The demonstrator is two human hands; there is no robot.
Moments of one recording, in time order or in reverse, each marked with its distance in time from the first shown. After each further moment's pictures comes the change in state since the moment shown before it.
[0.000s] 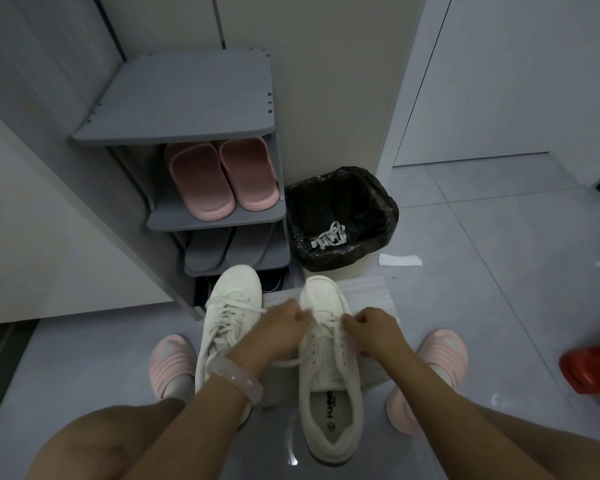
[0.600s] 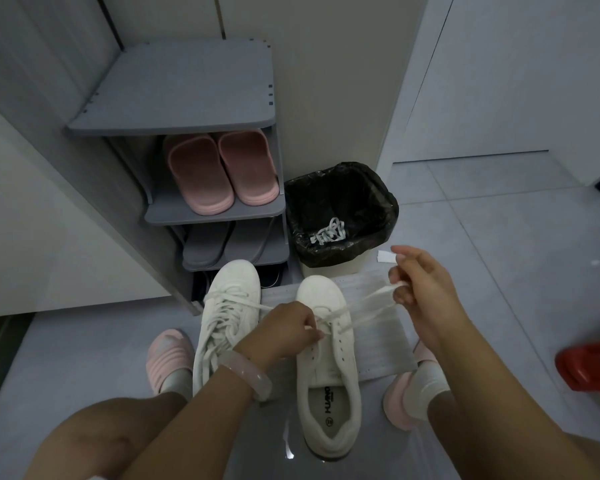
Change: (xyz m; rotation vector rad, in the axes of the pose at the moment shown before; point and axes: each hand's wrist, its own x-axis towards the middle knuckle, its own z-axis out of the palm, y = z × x) left_hand 0.007 -0.003 0.007 0.208 -0.052 0.160; right_hand -0.016 -0.010 -0.069 1.014 0.155 -0.178
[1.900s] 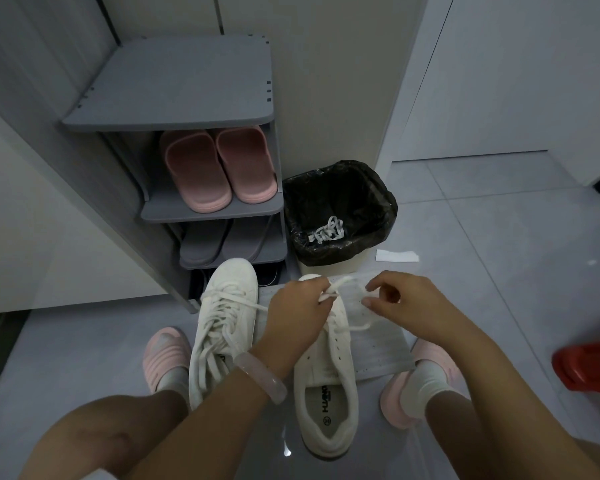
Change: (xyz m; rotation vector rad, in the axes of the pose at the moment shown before) left_hand -0.004 0.030 0.000 -0.040 0.470 0.179; right_hand 0.003 0.003 -0.014 -1.162 -0.381 -0.304
